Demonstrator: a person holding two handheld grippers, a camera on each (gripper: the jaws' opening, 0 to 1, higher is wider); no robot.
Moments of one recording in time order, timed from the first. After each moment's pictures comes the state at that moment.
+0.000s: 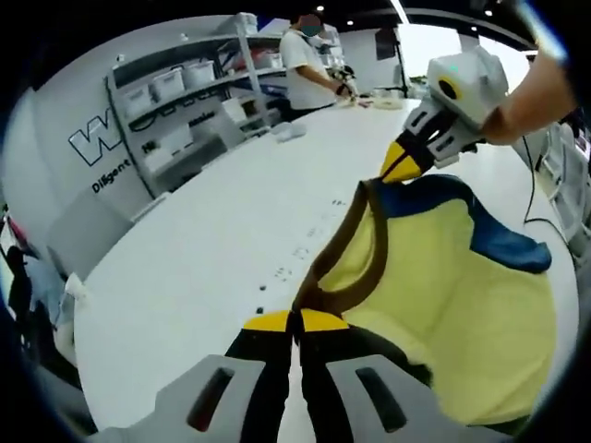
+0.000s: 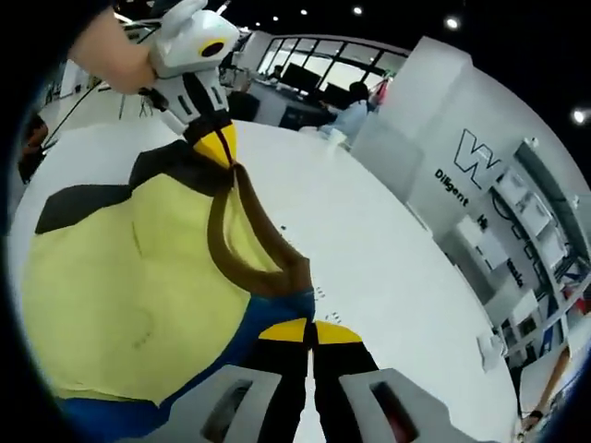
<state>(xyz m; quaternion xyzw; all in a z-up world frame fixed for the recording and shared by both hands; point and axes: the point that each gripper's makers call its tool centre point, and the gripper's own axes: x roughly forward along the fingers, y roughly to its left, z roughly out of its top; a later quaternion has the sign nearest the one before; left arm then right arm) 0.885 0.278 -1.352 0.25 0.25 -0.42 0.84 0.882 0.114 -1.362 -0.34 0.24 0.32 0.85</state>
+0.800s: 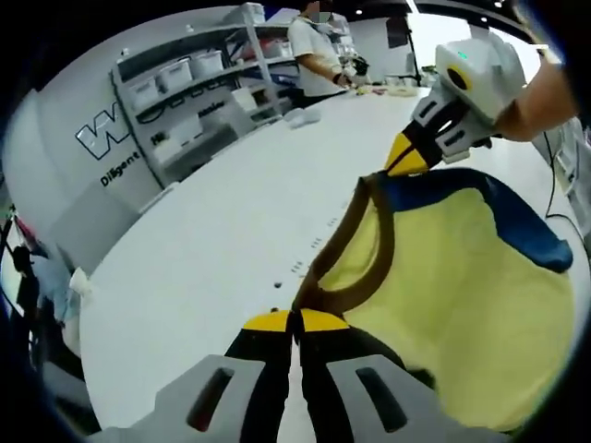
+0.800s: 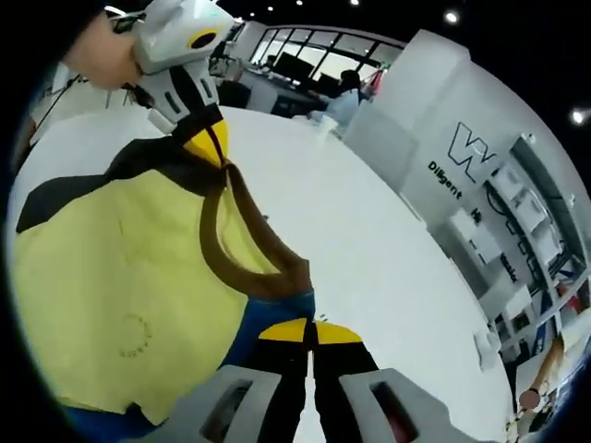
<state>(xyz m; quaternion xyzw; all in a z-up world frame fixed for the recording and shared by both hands) 0.913 0.279 -1.370 0.27 0.26 -0.39 0.84 0.910 0.115 -1.375 -0.35 0.24 0.29 0.85</state>
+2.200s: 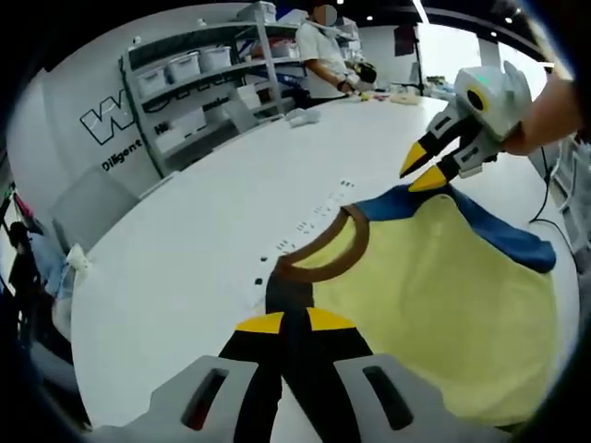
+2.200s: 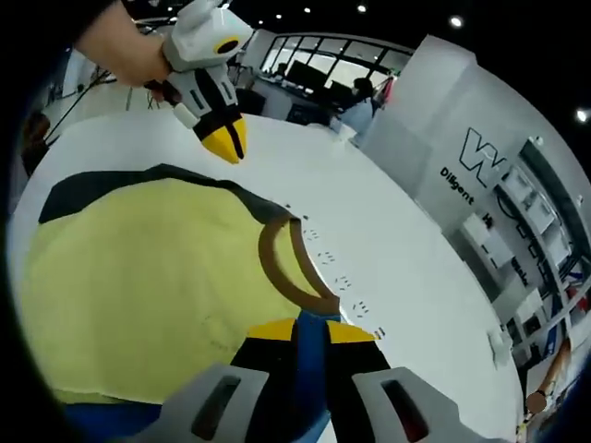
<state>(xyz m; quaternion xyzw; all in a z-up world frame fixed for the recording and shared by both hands) 0.867 0.301 -1.368 0.22 0.28 -0.39 0.85 0.847 0.126 -1.380 -0.34 0.23 0.34 0.85</state>
